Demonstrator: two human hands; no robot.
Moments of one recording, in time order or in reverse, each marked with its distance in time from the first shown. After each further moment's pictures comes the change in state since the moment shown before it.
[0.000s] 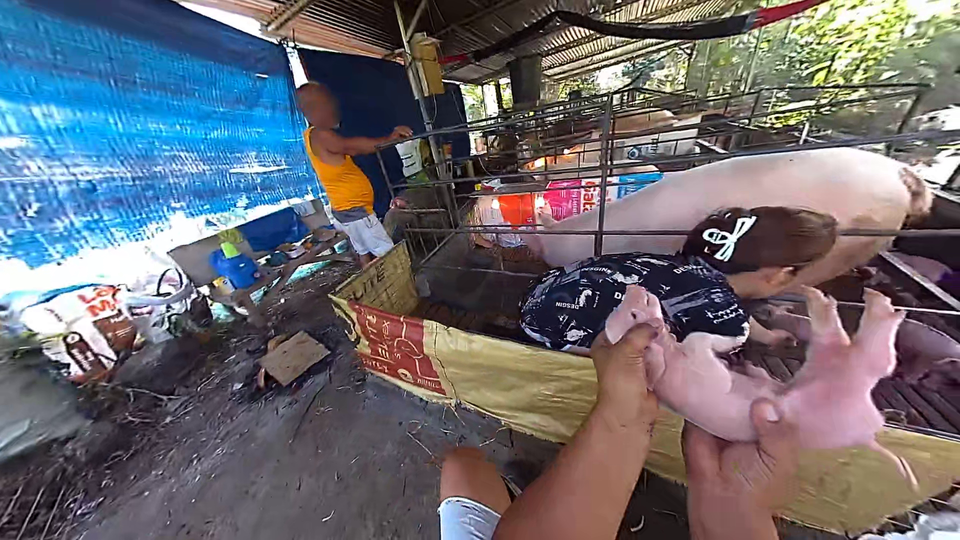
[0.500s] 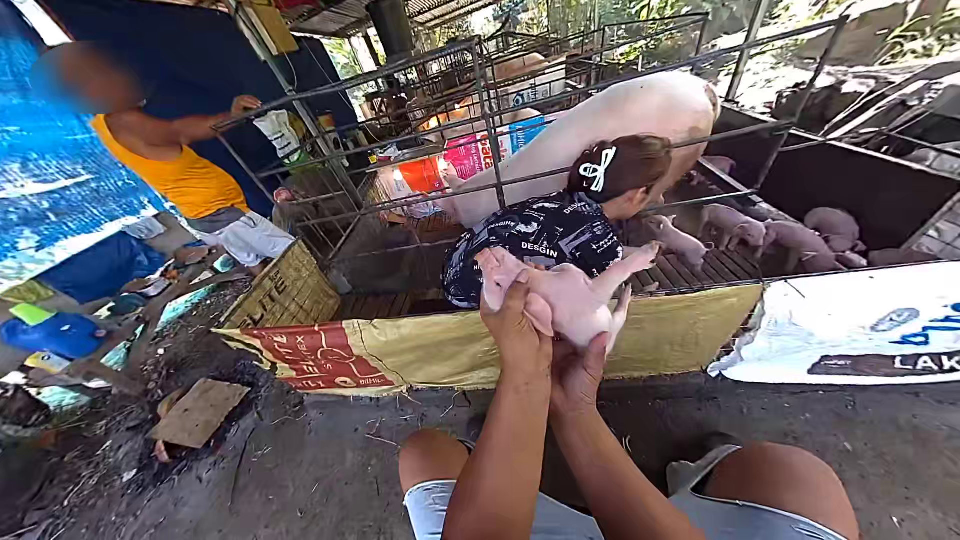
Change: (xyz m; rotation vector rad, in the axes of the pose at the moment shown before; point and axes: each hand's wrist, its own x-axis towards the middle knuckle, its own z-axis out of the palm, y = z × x) left_hand 0.004 -0.004 -0.022 -0.194 -0.098 0.260; right_hand -0.045 0.049 -0.007 0.382 0.127 0.272
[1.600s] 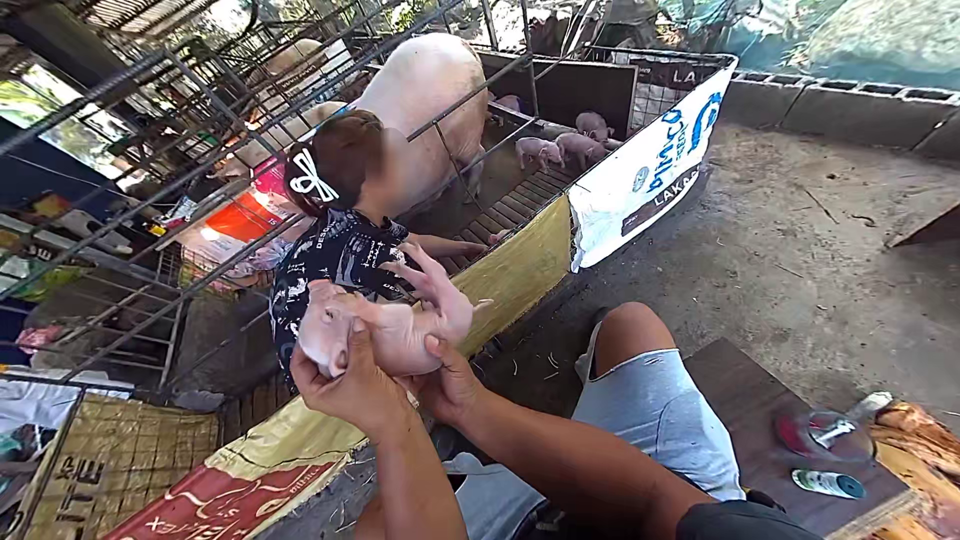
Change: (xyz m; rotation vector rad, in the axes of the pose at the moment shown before) left_hand -0.006 0.009 -0.024 0.710 -0.114 0.420; right_hand -0.015 -0.001 -0.016 0.102 0.182 0.273
